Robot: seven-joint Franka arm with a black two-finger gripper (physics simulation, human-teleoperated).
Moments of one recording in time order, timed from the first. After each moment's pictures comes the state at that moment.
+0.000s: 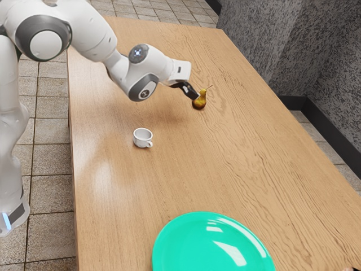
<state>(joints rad) -0.33 0.07 0.69 -2.33 -0.03 3.38 0.15</state>
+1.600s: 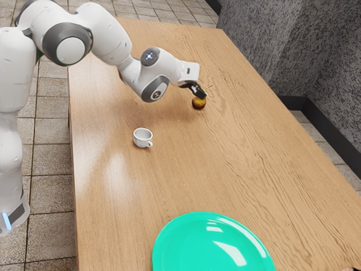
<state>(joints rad) 0.24 0.24 0.14 -2.15 -0.03 3.39 0.17</state>
